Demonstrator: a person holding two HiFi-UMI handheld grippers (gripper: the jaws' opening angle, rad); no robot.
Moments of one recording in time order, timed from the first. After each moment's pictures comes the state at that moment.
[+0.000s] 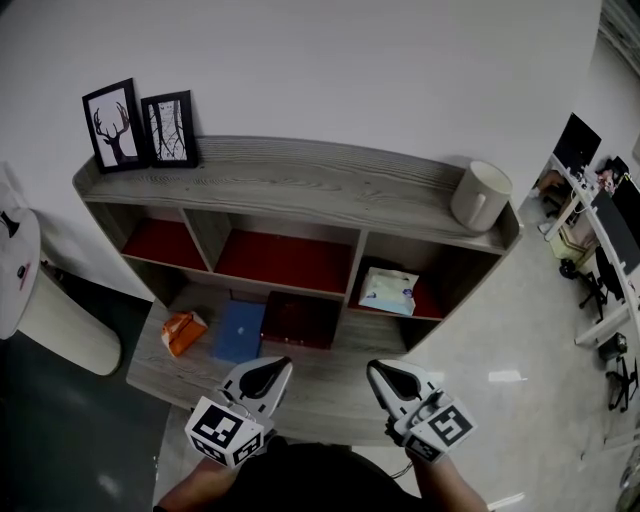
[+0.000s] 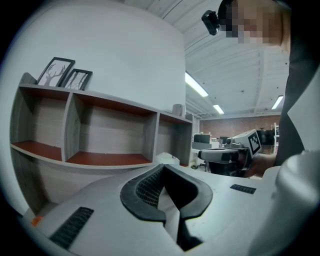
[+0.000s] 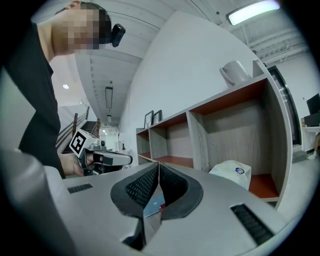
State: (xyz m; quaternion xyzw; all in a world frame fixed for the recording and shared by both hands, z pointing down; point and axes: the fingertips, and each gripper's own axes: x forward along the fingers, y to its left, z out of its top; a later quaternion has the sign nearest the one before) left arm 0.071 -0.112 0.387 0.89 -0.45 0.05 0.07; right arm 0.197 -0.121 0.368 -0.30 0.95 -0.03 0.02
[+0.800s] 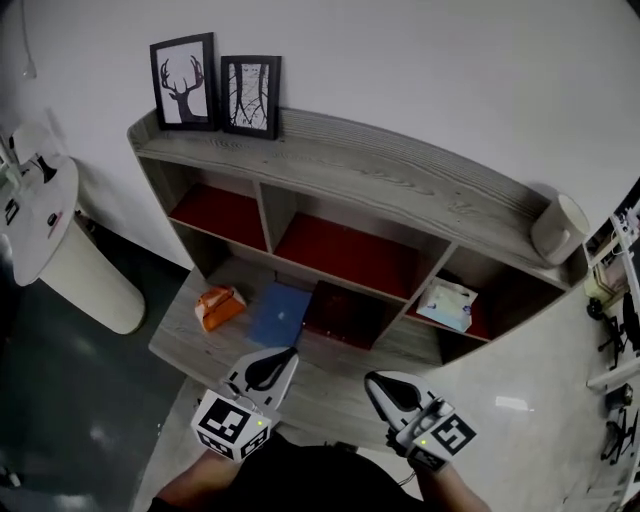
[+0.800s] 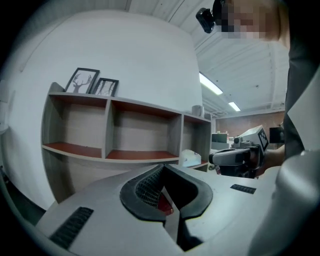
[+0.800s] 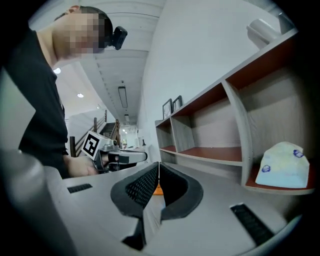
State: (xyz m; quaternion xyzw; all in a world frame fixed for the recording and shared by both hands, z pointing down) left arm -0.014 -0.105 0.400 0.84 -0.54 0.05 0.07; right arm 0.106 -0.103 0.394 -0.17 0.98 -0.06 -0.02
